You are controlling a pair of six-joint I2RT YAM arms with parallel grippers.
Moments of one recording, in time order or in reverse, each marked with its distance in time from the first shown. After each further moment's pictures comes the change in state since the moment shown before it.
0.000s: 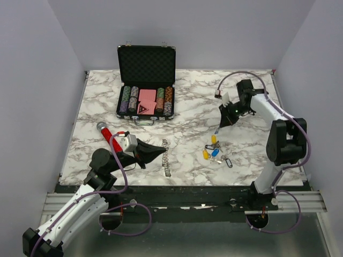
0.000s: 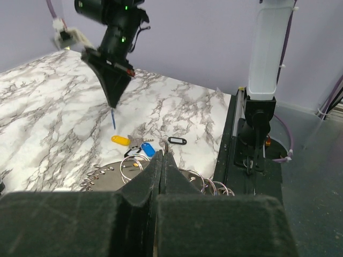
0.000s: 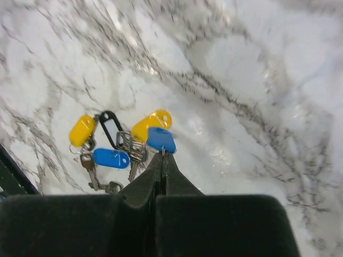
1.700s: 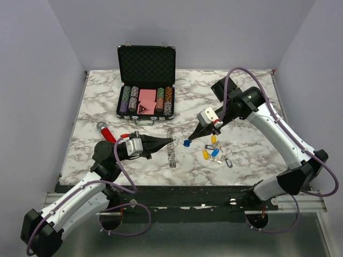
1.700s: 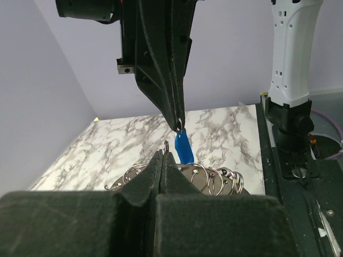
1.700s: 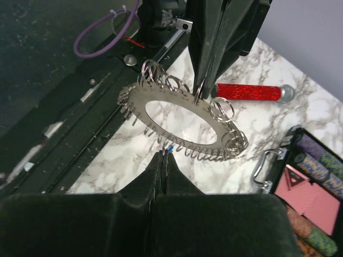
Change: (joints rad) left arm -0.035 0.220 0.113 0.296 0.098 0.282; right arm 0.500 -0.348 0.304 -0.462 -0.594 -0.882
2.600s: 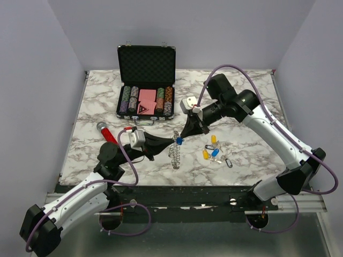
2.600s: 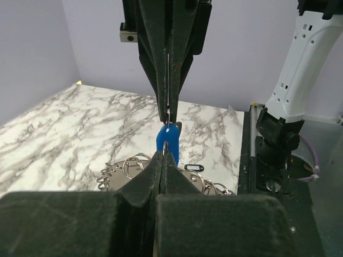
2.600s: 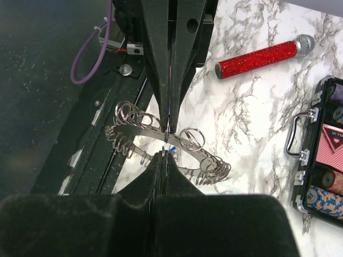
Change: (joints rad) left arm -0.046 0.042 -0.051 0.006 -0.140 -0.171; right arm 0.089 0.013 -0.005 0.298 0.143 0.640
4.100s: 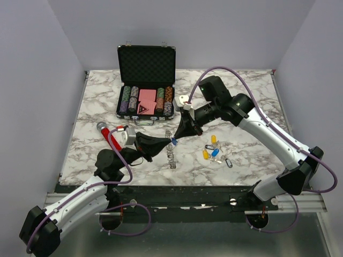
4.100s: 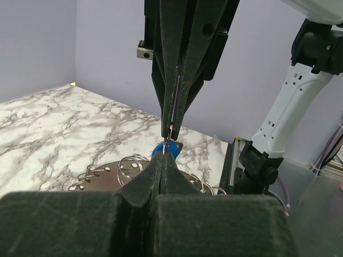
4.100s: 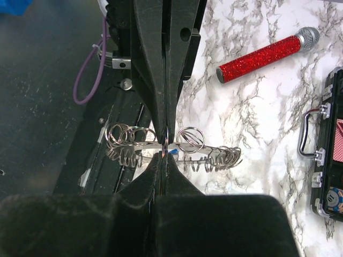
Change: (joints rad) left arm 0.000 -0.047 -0.108 0.147 -0.138 -0.272; right arm 0.057 0.000 -0.046 0.169 0.056 0.248
